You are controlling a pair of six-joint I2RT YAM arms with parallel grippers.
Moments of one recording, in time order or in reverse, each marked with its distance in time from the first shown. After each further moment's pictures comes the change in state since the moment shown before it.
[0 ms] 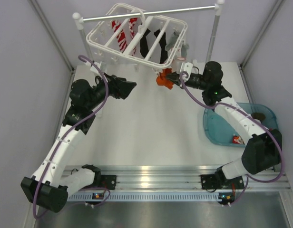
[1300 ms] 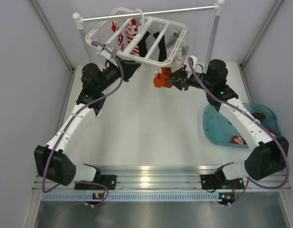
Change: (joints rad) left arm -0.004 0.304 0.158 0.291 0.063 0.125; right arm -0.007 -0.051 0.033 -0.157 0.036 0.164
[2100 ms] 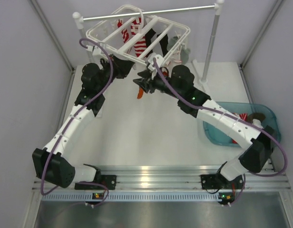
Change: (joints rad) left arm -0.005 -0.030 0.002 -0.092 -0.267 -0.301; right arm 0.455 0.093 0.238 -0.042 0.568 0.232
